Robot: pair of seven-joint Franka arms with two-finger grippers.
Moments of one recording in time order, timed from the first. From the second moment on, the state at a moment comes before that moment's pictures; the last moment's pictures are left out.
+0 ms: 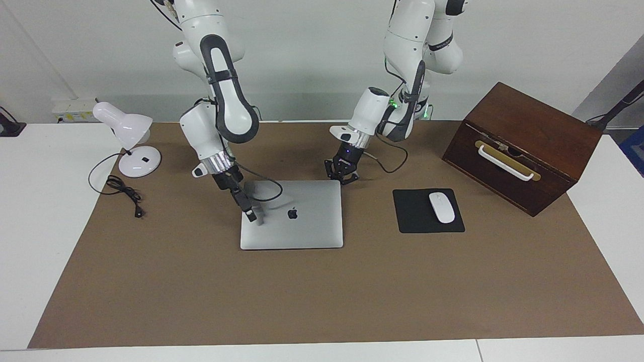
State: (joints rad) left arm -0.68 0.25 -0.08 -2.53 -0.06 3.49 -0.06; right arm 0.32 0.17 0.02 -2.28 1.50 2.96 -0.04
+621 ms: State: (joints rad) left arm -0.68 0.25 -0.07 -2.53 -0.06 3.49 -0.06; right arm 0.33 0.17 0.01 -2.29 1.67 2.98 -0.04
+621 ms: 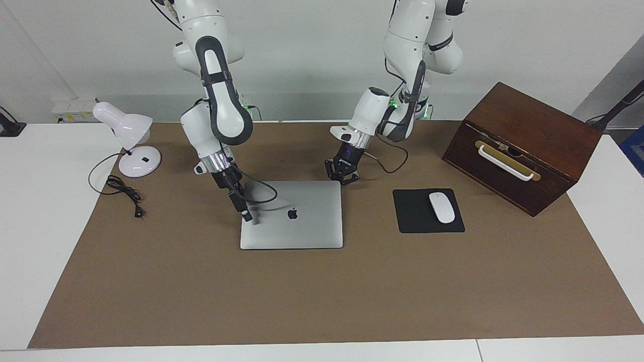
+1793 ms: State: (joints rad) left arm -0.68 0.25 -0.07 -2.53 -0.06 3.49 -0.06; right arm 0.33 0.19 0.01 -2.21 1.68 3.00 -0.04
